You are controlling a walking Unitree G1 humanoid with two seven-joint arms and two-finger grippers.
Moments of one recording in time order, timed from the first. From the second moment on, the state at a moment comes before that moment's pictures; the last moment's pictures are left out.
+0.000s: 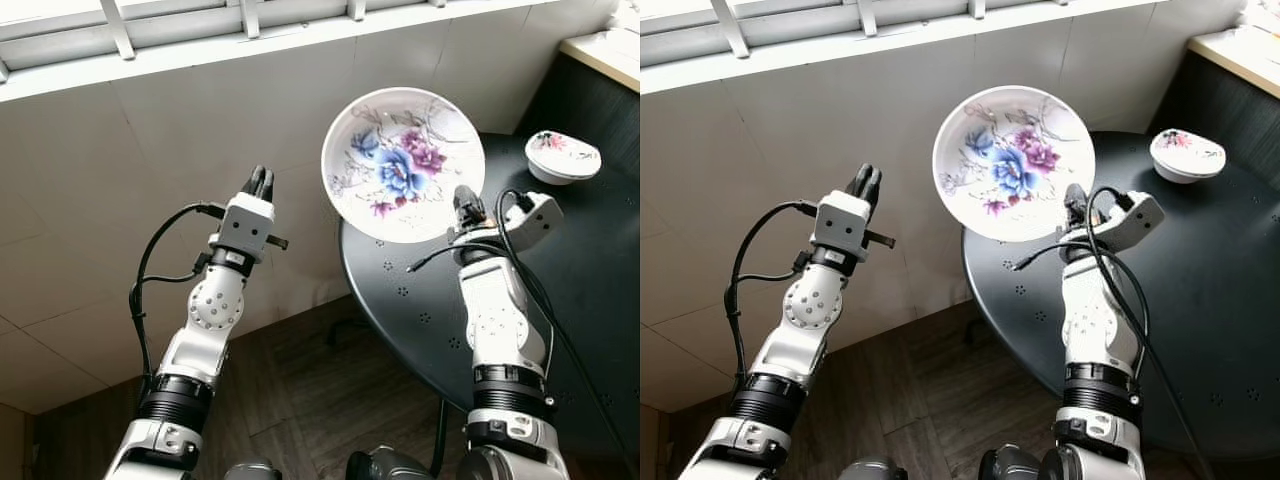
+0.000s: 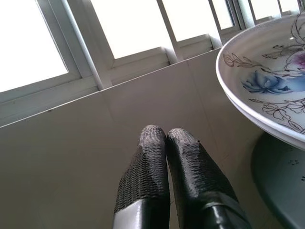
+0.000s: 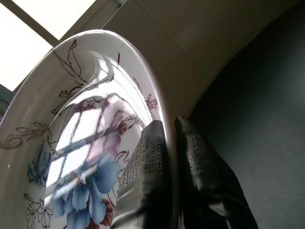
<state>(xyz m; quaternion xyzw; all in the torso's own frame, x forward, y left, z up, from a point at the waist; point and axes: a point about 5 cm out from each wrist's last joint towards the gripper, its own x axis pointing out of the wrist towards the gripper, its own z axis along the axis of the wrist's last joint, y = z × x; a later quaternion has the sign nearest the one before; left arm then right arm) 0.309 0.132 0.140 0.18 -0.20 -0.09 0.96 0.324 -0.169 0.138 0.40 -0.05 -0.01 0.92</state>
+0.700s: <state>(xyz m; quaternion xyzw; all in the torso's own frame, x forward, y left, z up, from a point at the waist) 0.310 0.134 0.138 0.18 -0.18 -0.08 0.96 0.321 -0.151 0.138 0.36 -0.05 0.03 0.93</state>
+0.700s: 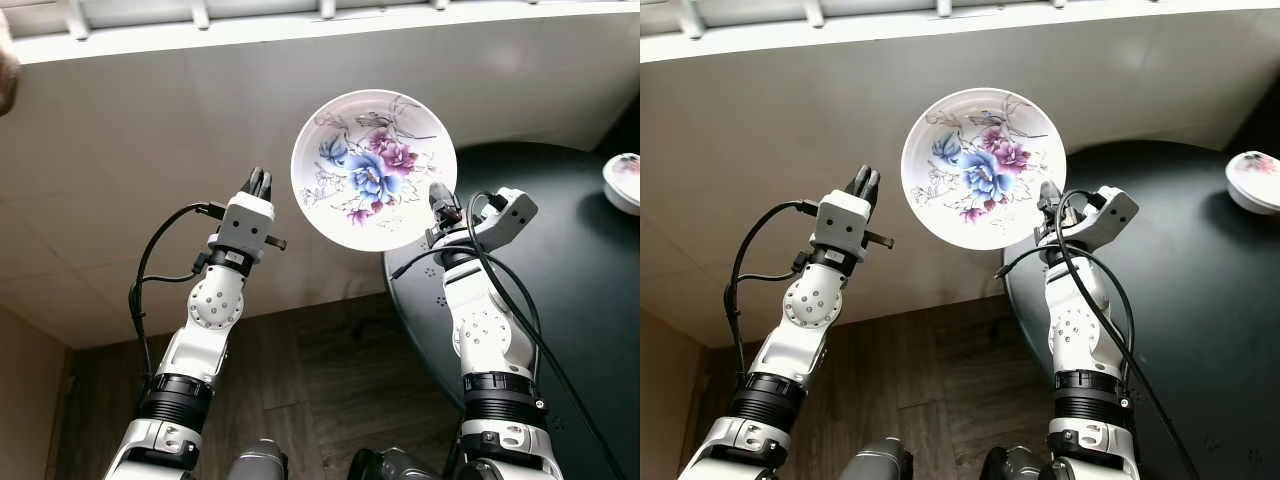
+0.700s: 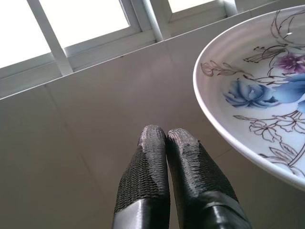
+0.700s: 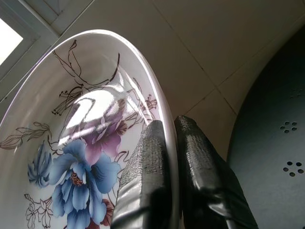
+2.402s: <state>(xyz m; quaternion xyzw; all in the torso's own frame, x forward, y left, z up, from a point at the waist) 0.310 0.133 0.138 0.18 -0.18 -0.09 0.96 0.318 -0.147 0.136 0.34 -0.05 0.03 0.94</state>
